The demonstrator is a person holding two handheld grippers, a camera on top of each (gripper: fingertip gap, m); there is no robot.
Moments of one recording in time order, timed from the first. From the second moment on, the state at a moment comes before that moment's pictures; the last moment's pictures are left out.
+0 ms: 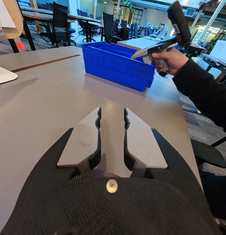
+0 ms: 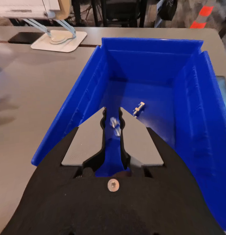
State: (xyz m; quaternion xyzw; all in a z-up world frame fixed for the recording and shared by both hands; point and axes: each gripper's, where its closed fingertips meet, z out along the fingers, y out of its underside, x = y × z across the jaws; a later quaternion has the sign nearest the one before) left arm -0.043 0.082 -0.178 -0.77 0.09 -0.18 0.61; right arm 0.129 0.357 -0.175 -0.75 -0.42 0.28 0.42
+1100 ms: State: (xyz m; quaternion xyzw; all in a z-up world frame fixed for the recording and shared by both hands) left arm -0.161 -0.081 -0.178 -0.83 -0.16 0.24 0.48; right arm 0.138 0.267 -0.179 -0.68 -0.44 0.25 0.54
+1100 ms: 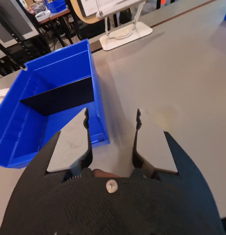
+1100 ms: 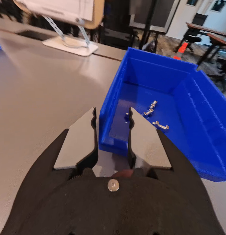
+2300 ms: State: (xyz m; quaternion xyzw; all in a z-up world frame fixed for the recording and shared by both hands) left arm -0.206 -0.114 0.084 -0.73 -0.10 0.25 0.63; right arm -0.125 -0.126 -0.161 -0.49 -0.67 0.39 0.40
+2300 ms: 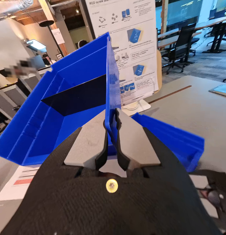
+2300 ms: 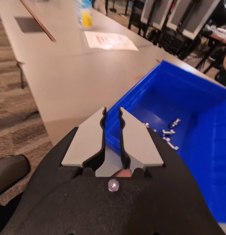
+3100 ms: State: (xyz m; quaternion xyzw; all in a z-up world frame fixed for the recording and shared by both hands) left arm -0.144 -0.074 0.041 -0.76 -0.06 0.17 0.62; right arm -0.189 0.033 -0.228 -0.53 -0.72 0.34 0.29
